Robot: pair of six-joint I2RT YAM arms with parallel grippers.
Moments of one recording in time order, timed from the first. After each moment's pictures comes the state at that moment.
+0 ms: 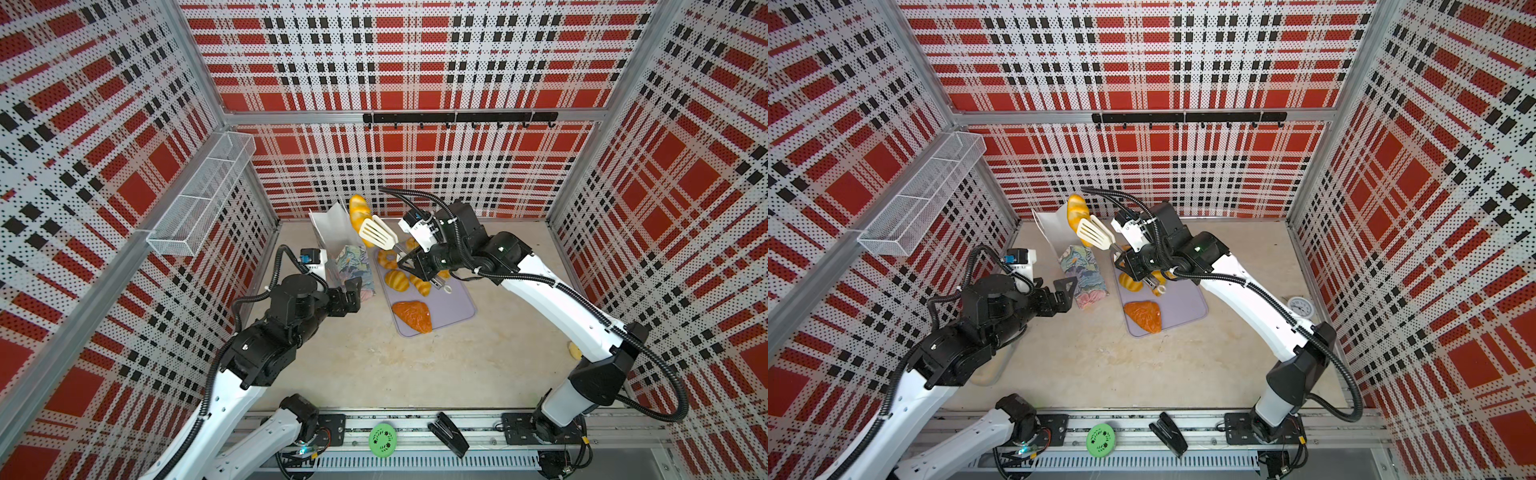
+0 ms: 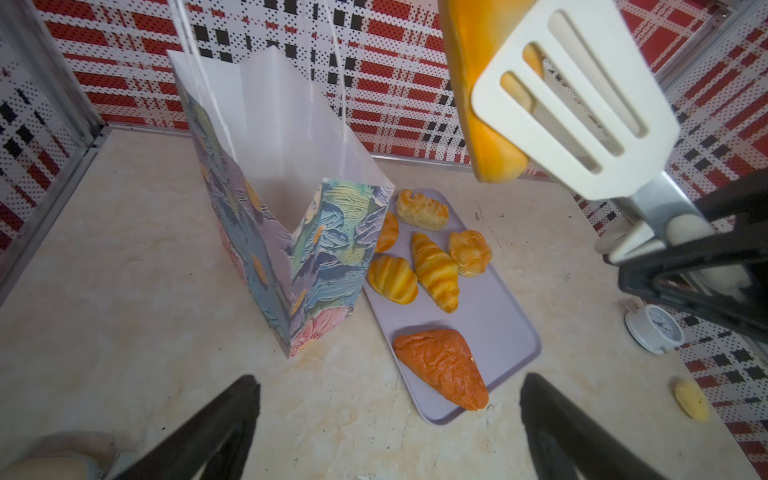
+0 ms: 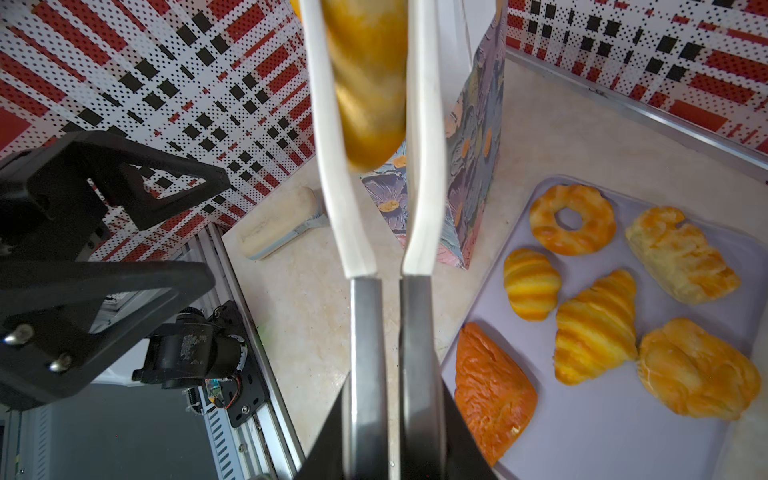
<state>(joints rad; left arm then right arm) -0.50 0.78 1.06 -0.71 -0.19 -0.37 0.79 1.66 1.85 -0.83 -0.29 0.11</state>
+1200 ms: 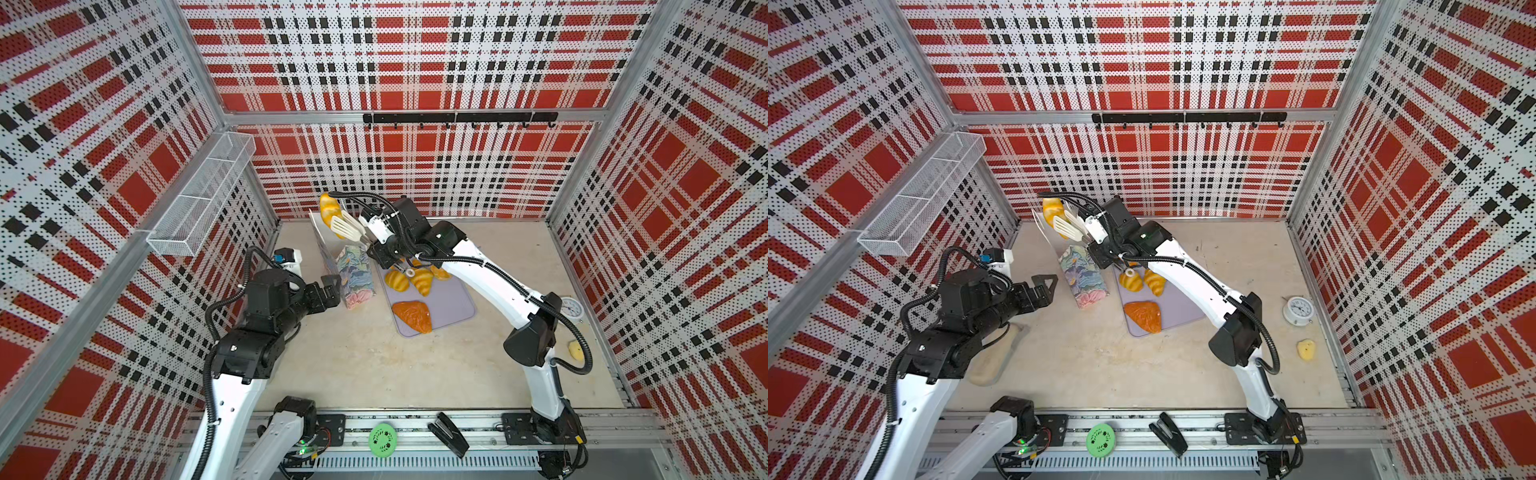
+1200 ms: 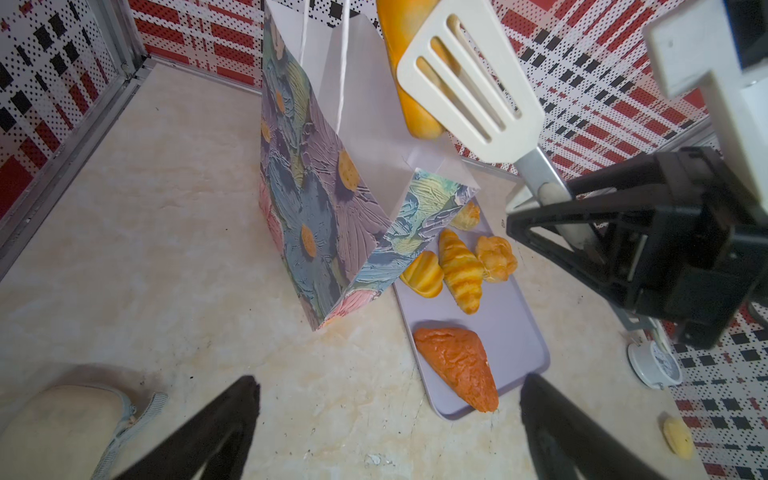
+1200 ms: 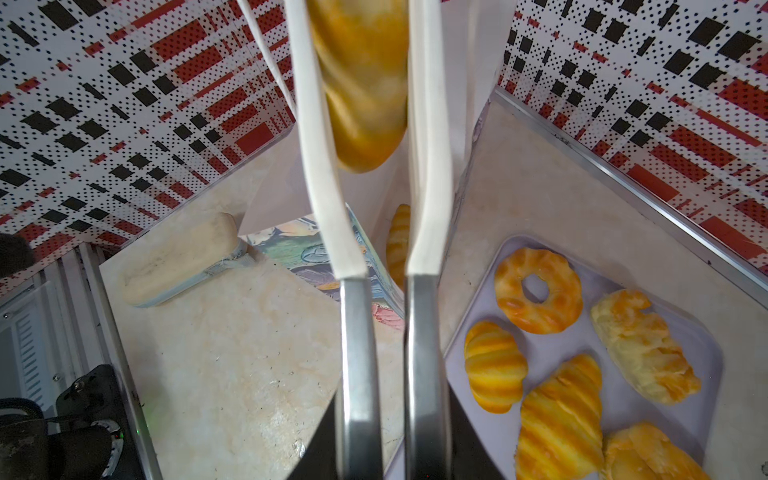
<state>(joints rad) -0.17 0.77 1.06 -0.78 0.08 -0.37 0.85 2.10 2.32 -0.90 -0.08 0.02</state>
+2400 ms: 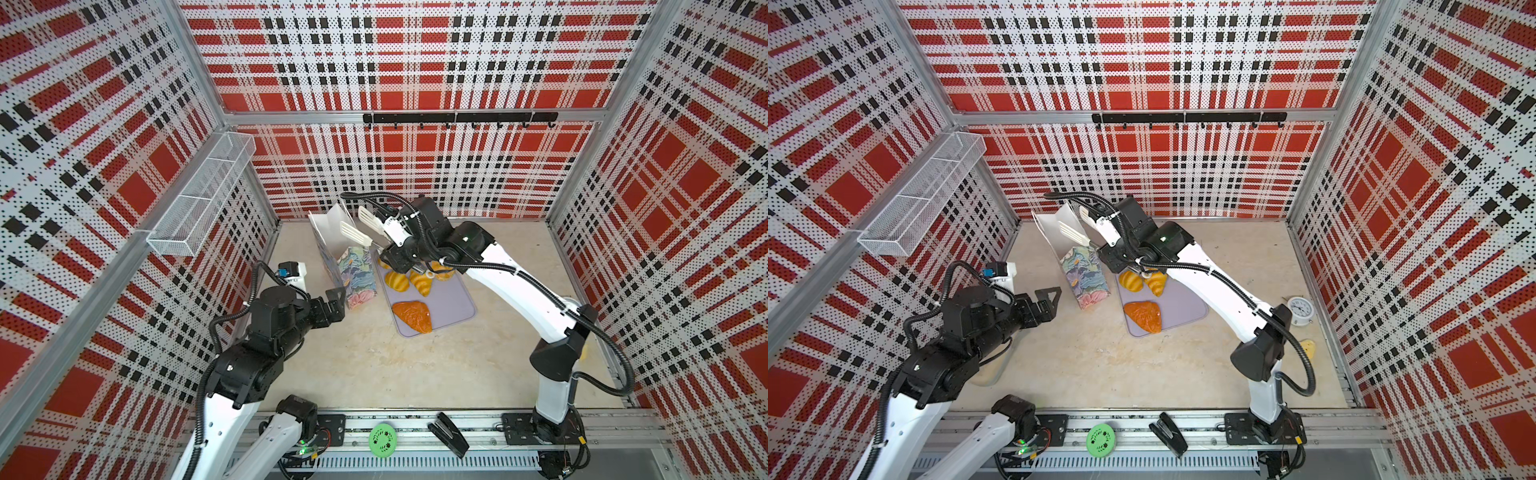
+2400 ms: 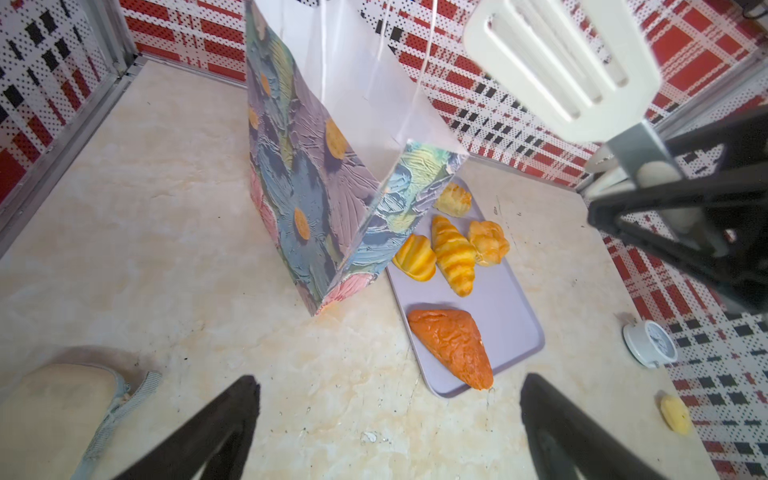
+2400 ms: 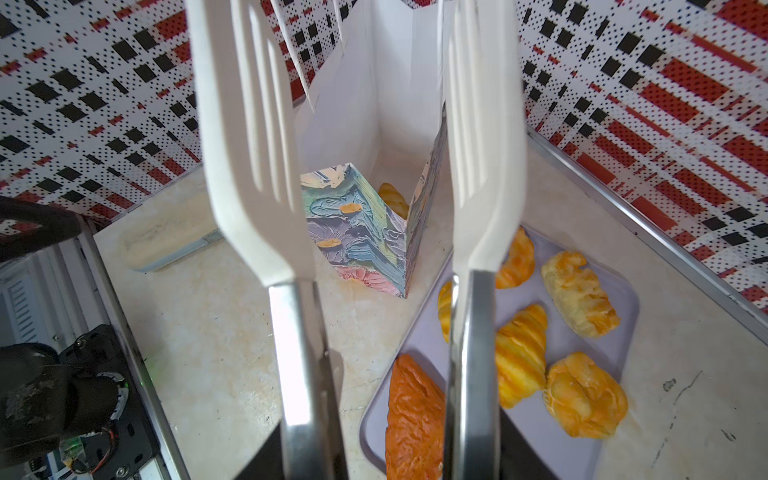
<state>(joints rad) -0.39 0.67 0.99 -0.81 -0.09 -0.45 0.86 1.85 2.13 -0.96 -0.01 -0.01</state>
